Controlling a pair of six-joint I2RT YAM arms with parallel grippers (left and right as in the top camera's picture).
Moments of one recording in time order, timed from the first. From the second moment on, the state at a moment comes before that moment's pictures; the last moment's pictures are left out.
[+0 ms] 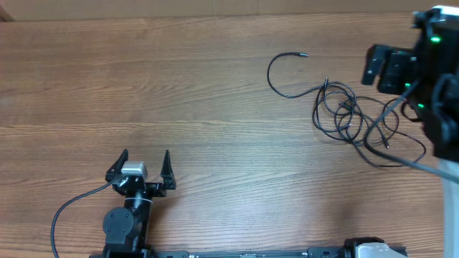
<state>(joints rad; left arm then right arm) -0.06 0.02 0.01 -0.08 0.00 -0.07 0.06 1.33 1.77 -1.13 0.18 0.14</state>
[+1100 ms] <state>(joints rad) -0.06 0.02 0.01 -0.08 0.00 -0.07 0.06 1.02 0.23 0.16 -0.09 0.21</state>
